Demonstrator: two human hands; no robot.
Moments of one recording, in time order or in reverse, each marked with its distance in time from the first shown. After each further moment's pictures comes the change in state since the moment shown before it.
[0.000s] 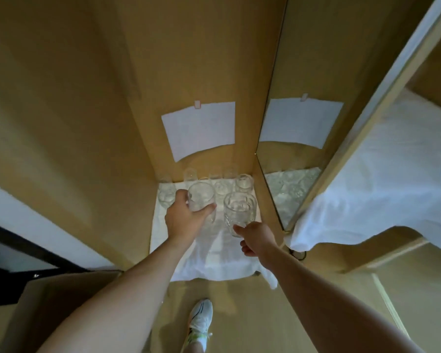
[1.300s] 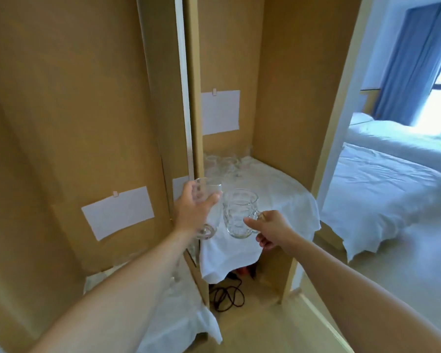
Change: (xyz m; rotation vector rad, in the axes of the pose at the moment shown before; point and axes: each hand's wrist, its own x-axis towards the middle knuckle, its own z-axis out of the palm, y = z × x) left_hand -0.179 0.290 -0.005 -0.512 -0.408 0.469; right_hand -0.279 -0.035 -0.267 -0.021 0.341 -0.409
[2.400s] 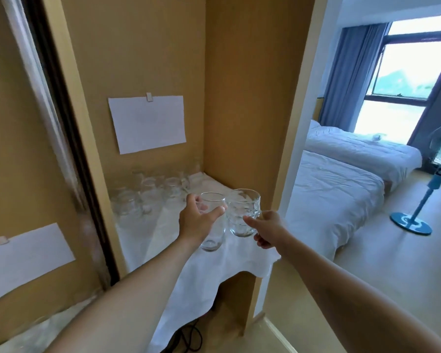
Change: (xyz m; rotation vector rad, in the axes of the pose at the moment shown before) left_hand 0.144 -0.029 0.216 0.053 -0.167 -0.098; right_hand 0.172 0.048 -0.161 -0.028 0.328 0.111
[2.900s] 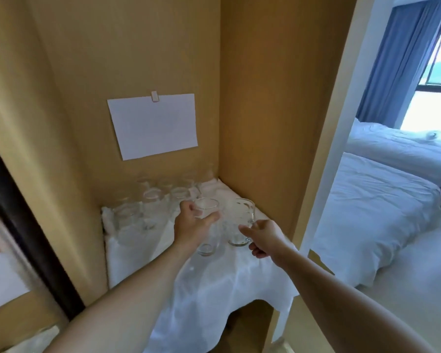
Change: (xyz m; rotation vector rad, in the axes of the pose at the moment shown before) left_hand 0.117 -0.045 0.024 0.060 0.152 -0.097; right_hand 0.128 -0.006 0.037 0.021 -0.173 0.001
